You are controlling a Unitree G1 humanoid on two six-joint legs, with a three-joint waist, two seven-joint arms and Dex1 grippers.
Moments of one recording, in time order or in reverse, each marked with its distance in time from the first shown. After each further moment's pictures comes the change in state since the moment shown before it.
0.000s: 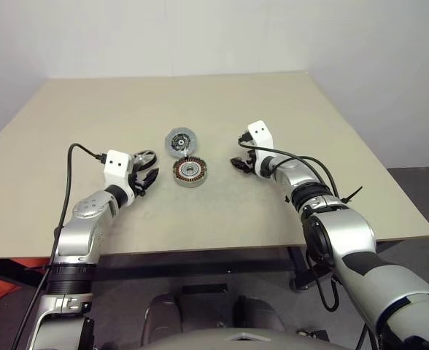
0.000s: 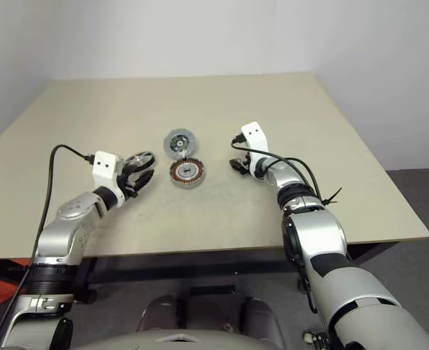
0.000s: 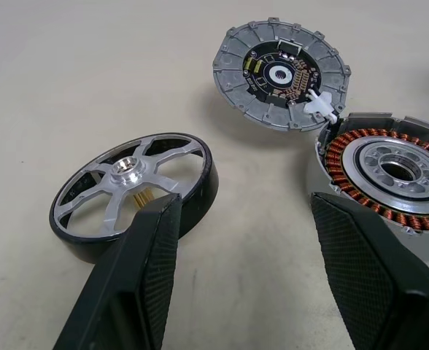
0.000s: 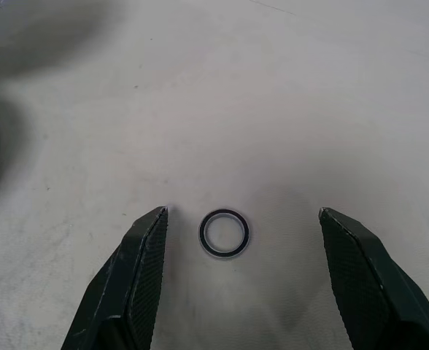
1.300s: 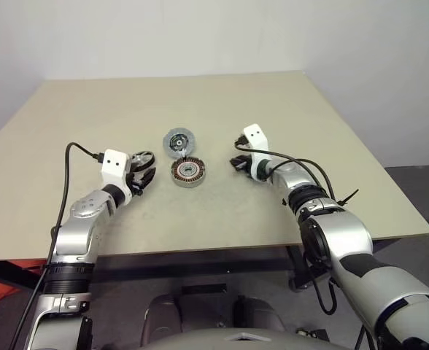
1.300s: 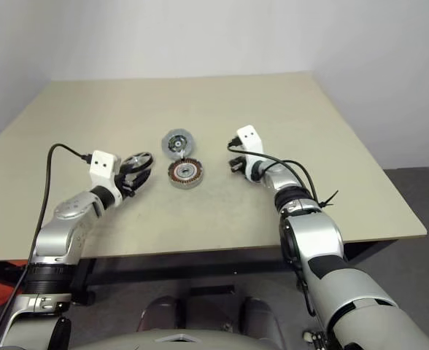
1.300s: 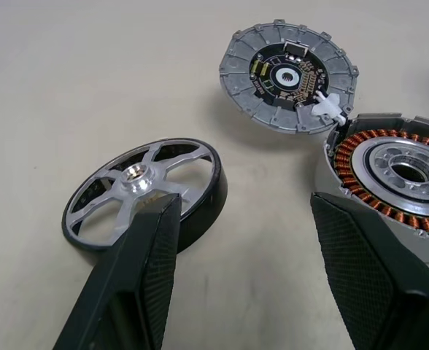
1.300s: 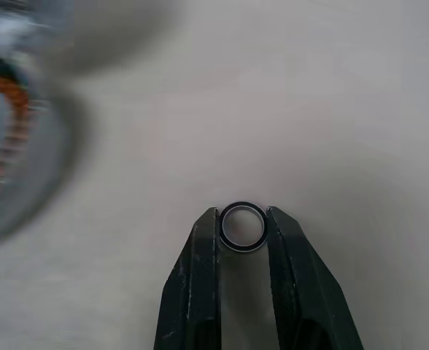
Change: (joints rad) left arm -0.005 0.012 0.006 0.007 0.015 -0.009 0.001; right arm 0.015 0.045 0.013 -0.029 0.010 -0.025 0.140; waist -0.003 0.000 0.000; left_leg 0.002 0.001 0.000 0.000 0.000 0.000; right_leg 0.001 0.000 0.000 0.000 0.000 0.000
